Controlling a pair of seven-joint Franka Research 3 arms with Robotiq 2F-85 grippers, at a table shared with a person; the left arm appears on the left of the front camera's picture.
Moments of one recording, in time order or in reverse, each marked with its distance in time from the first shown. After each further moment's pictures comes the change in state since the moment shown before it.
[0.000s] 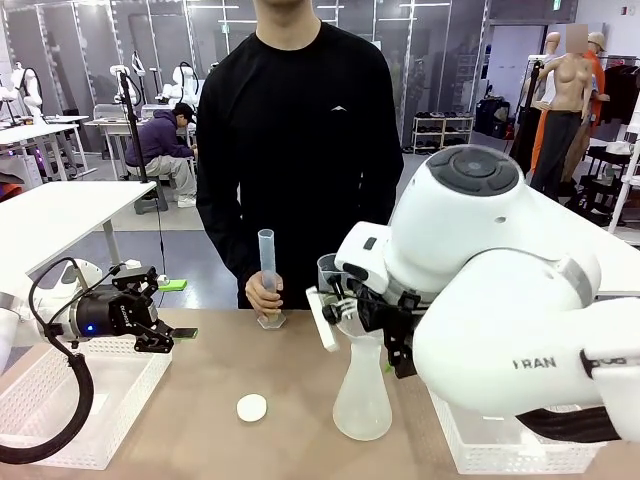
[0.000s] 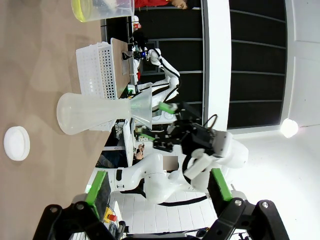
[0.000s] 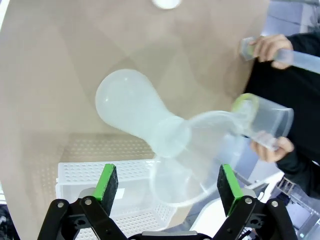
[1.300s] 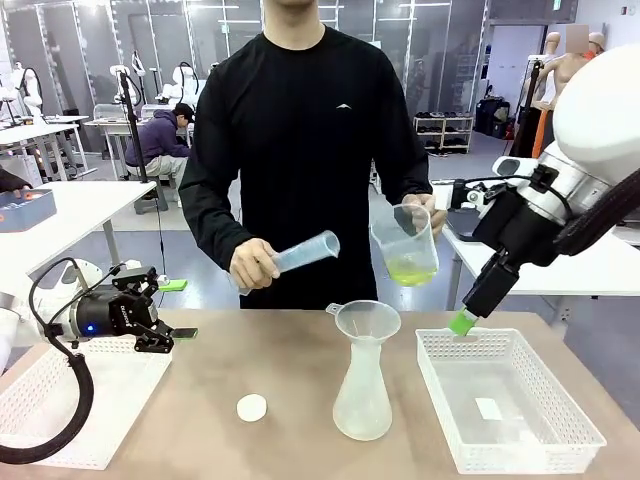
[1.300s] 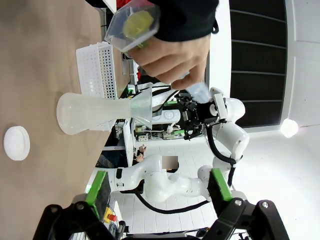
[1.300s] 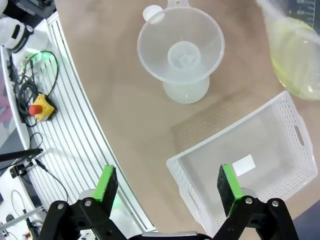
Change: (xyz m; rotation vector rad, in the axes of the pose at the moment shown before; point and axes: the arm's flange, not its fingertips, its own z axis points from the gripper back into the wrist) left arm 0.000 0.000 0.000 0.000 0.000 0.000; right arm -0.152 -0.020 0.053 0.510 -0.214 -0.909
